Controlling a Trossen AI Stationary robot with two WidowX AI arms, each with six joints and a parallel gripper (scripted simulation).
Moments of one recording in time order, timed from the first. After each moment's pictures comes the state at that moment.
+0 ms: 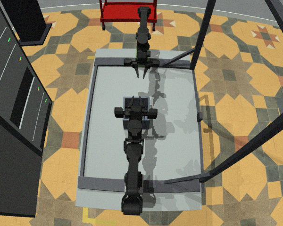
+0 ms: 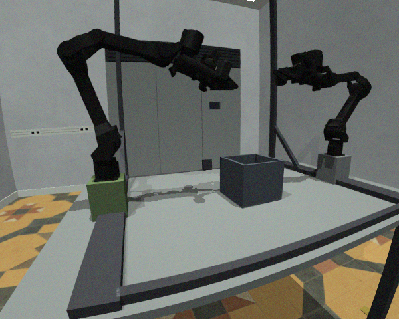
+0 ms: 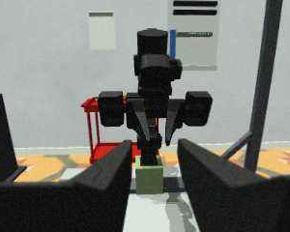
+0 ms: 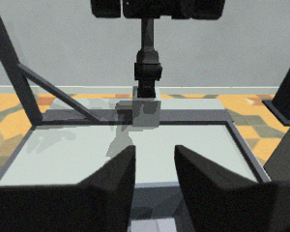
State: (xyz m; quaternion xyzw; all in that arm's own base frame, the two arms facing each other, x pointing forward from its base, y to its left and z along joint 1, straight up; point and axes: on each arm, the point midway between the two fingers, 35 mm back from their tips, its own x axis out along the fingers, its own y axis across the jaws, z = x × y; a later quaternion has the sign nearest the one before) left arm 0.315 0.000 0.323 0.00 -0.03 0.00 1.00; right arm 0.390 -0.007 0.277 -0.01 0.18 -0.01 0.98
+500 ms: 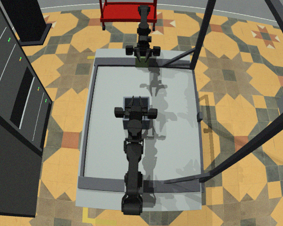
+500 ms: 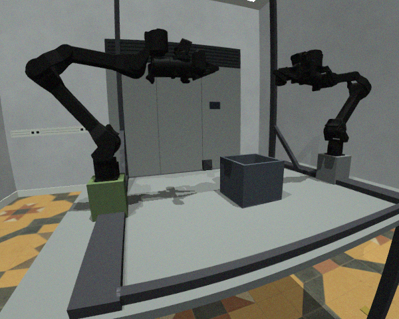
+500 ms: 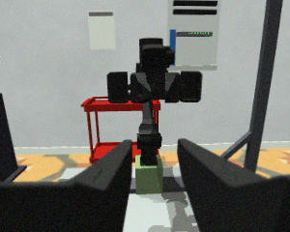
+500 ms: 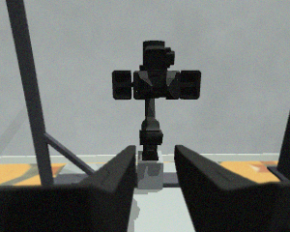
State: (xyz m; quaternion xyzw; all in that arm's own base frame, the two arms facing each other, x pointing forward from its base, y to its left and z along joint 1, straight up) left arm 0.316 0.000 0.323 0.00 -0.03 0.00 1.00; right arm 0.323 -0.001 0.322 0.00 -0.01 0.00 1.00
